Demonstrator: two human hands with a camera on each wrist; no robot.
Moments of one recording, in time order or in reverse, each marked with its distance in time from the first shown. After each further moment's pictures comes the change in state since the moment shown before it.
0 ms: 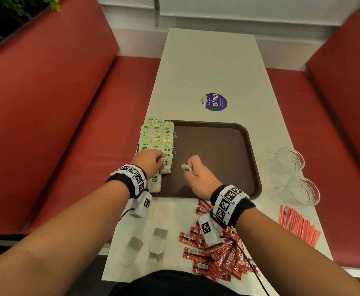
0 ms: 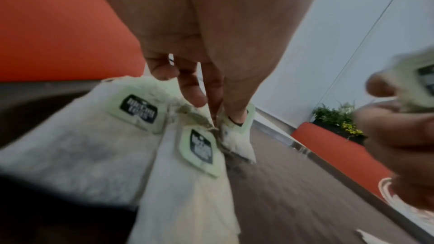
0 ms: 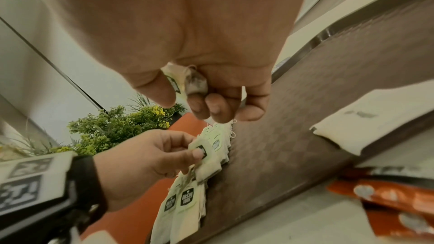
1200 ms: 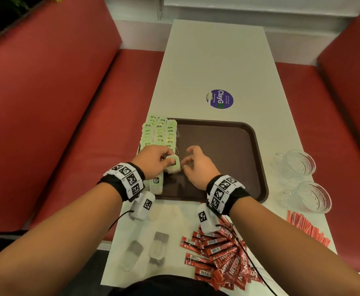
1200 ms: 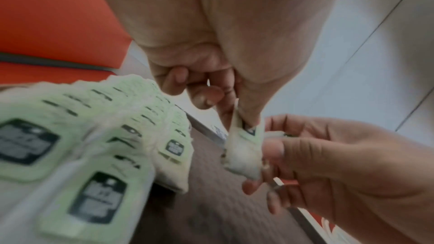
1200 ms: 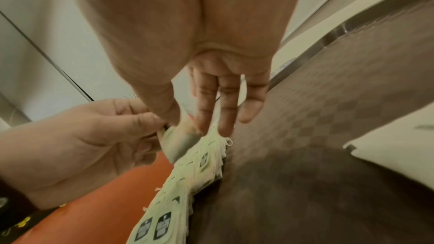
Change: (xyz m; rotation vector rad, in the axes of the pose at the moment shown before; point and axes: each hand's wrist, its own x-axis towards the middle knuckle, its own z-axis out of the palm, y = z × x) left_hand -0.006 0.015 -0.021 -0.282 -0.058 0.146; right_hand 0.049 0.010 0.001 -0.059 0.054 0.028
